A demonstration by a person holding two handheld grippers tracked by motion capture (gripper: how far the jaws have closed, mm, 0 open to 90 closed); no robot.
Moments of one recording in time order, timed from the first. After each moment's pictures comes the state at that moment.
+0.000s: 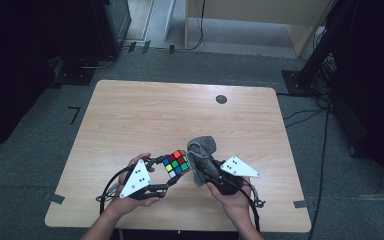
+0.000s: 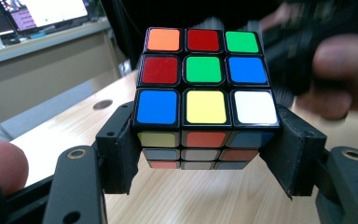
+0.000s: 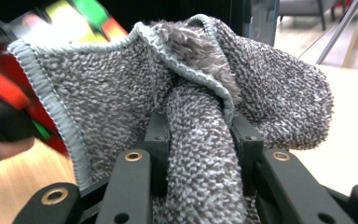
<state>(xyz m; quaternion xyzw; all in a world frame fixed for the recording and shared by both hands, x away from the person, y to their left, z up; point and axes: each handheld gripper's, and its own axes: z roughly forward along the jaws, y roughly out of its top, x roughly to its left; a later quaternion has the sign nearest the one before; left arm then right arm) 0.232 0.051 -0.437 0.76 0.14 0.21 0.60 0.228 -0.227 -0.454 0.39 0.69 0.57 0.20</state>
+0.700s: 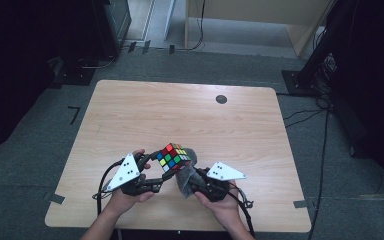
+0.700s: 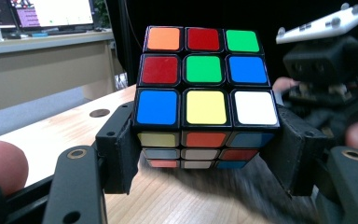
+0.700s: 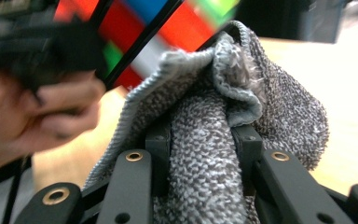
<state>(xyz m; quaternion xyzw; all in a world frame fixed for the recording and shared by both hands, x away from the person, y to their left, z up) 0.240 0.063 -0.434 0.73 0.19 0.17 0.63 0.223 -0.198 -0.466 0.34 0.71 0.60 0.12</state>
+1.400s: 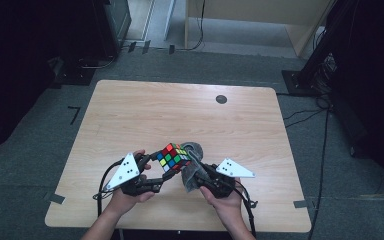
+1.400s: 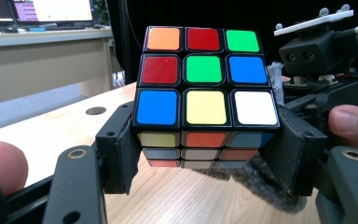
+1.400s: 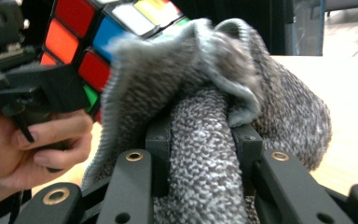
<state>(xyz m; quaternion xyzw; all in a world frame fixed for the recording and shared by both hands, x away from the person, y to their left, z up) 0.239 0.060 -0.434 0.73 0.19 0.16 0.64 0.226 -0.210 -0.461 0.37 0.67 0.63 0.12</state>
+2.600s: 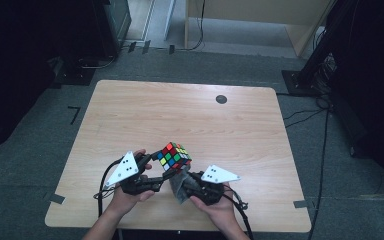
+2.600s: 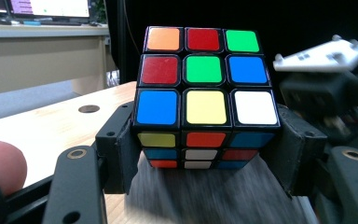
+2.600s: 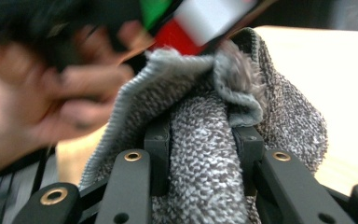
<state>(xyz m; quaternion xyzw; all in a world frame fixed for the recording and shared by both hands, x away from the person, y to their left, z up) 0.243 0.063 -0.434 0.72 0.21 0.14 0.65 0.219 -0.182 -0.477 0.32 0.73 0.60 0.08</state>
